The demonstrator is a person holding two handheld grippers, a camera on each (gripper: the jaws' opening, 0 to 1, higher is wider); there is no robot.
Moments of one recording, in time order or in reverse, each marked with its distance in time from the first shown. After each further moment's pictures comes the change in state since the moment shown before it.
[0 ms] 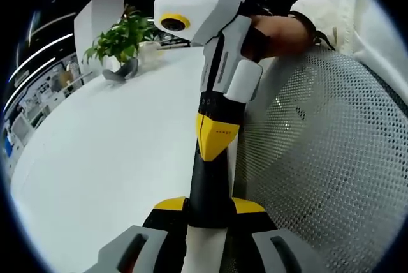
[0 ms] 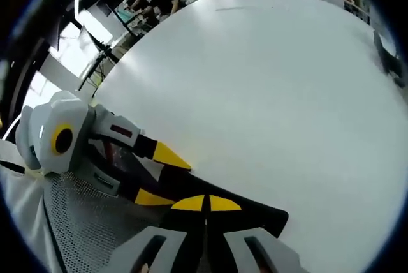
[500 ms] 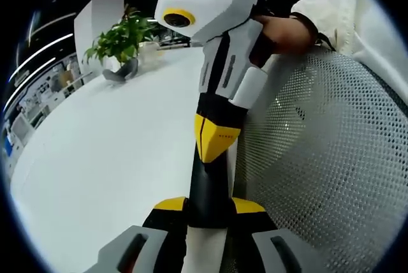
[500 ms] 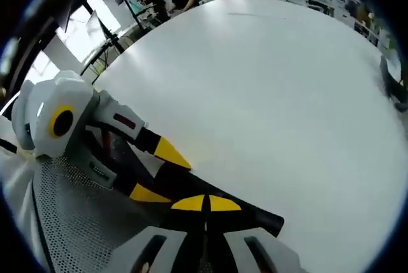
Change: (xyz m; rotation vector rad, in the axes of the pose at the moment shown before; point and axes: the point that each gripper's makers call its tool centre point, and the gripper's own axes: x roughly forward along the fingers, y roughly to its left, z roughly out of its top) left arm -0.001 0.000 -0.001 0.000 -0.002 -0.001; right arm 0.003 0.001 0.001 -0.129 -0.008 -0.051
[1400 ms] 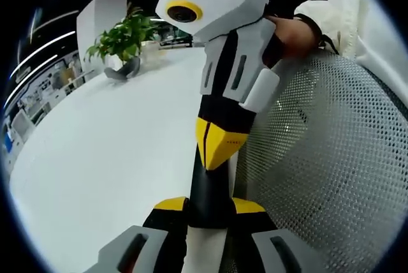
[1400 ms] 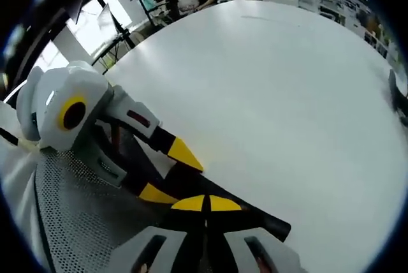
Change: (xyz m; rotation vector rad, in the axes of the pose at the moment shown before) left arm 0.001 -0.001 0.001 -0.019 -0.004 0.003; right arm -0.001 0.012 0.002 -0.048 -0.010 0.058
